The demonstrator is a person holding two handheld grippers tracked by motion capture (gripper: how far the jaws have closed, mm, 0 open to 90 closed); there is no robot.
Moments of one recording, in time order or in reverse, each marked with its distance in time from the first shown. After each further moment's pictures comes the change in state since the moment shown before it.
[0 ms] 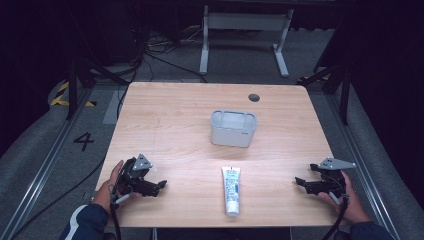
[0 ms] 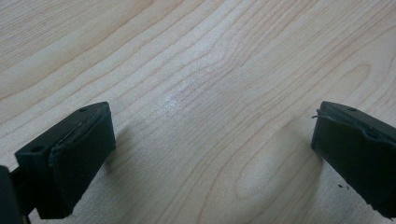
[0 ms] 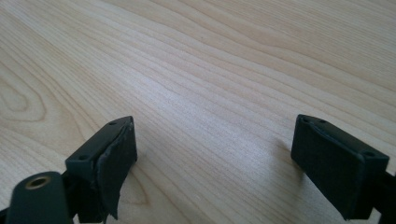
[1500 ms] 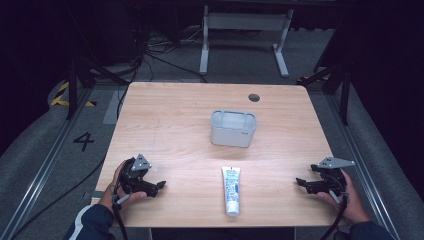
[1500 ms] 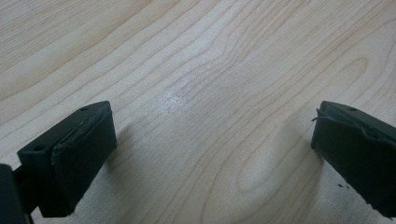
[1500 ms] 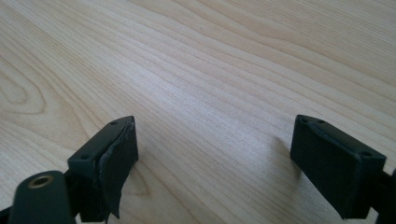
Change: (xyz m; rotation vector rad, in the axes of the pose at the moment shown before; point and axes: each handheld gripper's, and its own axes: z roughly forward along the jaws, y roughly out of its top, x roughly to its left) left arm 0.003 -0.002 -0.002 0.001 -0.011 0.018; right arm 0.001 0.005 -0.003 0.056 -0.007 -0.001
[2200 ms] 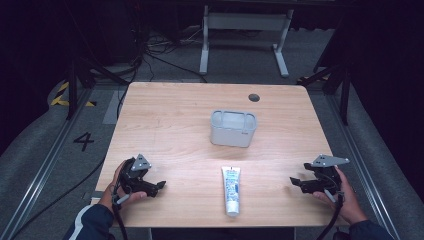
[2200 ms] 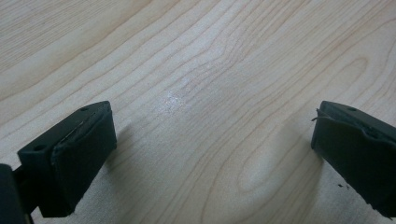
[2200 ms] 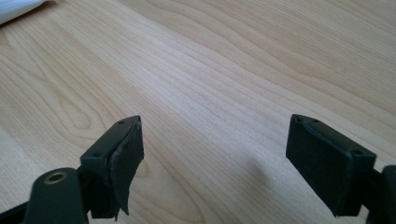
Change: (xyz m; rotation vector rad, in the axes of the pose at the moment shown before) left arm 0.000 0.000 0.000 0.000 0.000 0.002; right arm 0.023 0.023 -0.005 0.000 0.036 -0.050
